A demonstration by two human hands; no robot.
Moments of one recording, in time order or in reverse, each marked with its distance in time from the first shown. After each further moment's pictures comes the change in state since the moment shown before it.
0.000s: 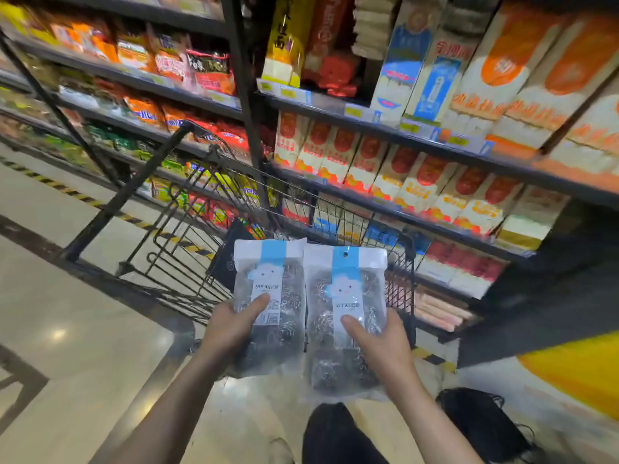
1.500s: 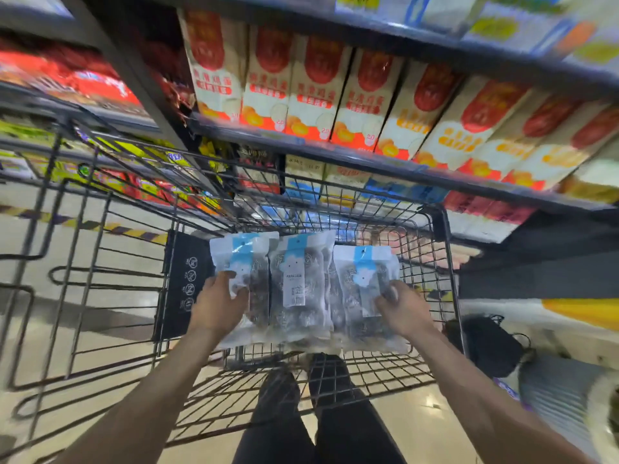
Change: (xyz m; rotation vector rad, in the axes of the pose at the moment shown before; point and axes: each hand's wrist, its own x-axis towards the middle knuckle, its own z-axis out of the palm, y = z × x) left_hand 0.327 -0.004 0.051 0.948 -0.240 0.044; right_hand 0.278 0.091 0.045 -0.716 -0.033 0.456
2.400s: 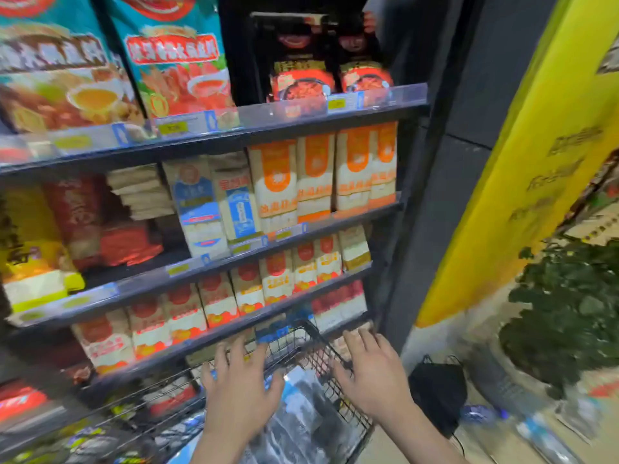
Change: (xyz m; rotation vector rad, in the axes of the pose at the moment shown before) left_hand -0.190 0.204 -0.086 0.624 0.232 0.940; right_hand -0.246 -0.001 -0.112 -0.069 0.718 -0.011
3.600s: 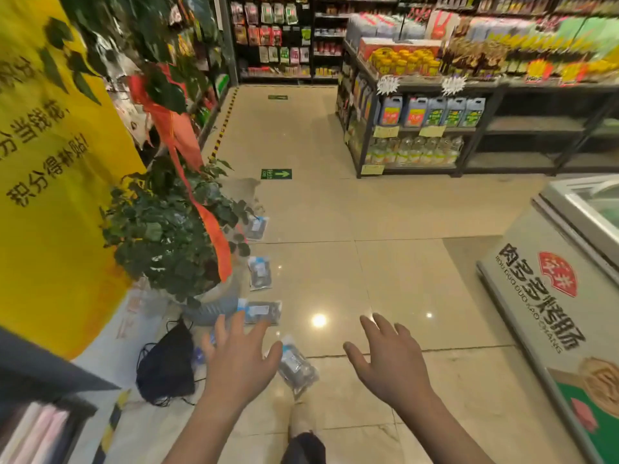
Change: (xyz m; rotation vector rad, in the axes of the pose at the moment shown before) left_hand -0.287 0.632 0.175 0.096 -0.274 1.110; right_hand -0.532 0.497 -0.085 0.133 0.051 1.236
